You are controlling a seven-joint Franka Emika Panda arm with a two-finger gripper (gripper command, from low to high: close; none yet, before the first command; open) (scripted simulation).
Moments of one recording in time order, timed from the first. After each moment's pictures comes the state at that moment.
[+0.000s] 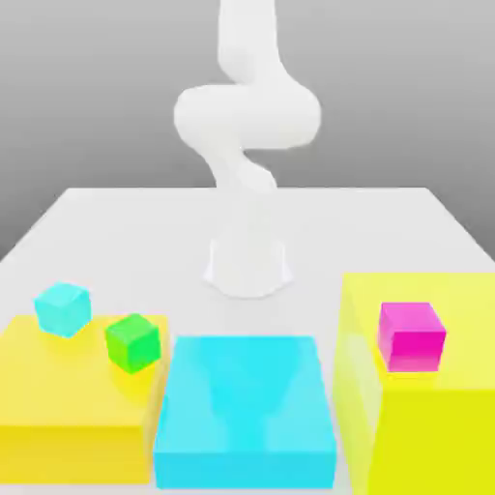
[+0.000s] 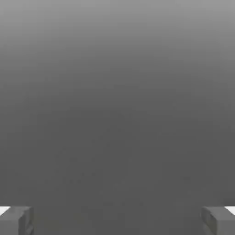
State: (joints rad) arm 0.02 -0.73 0.06 -2.30 -0.02 2.33 0.81
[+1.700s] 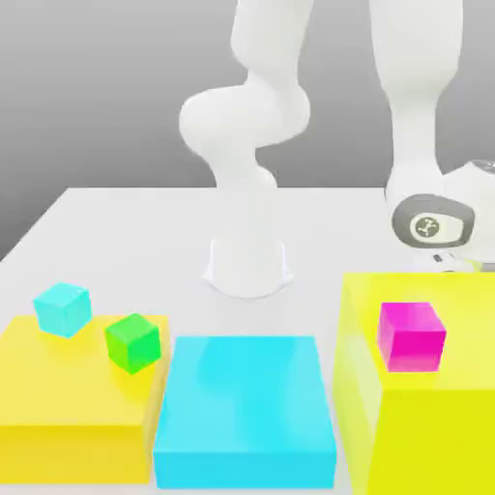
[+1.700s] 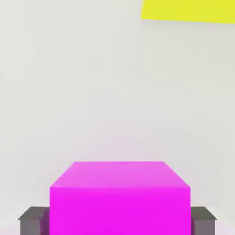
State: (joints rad) arm 0.65 0.36 0.26 -2.63 -0.50 2.96 2.12
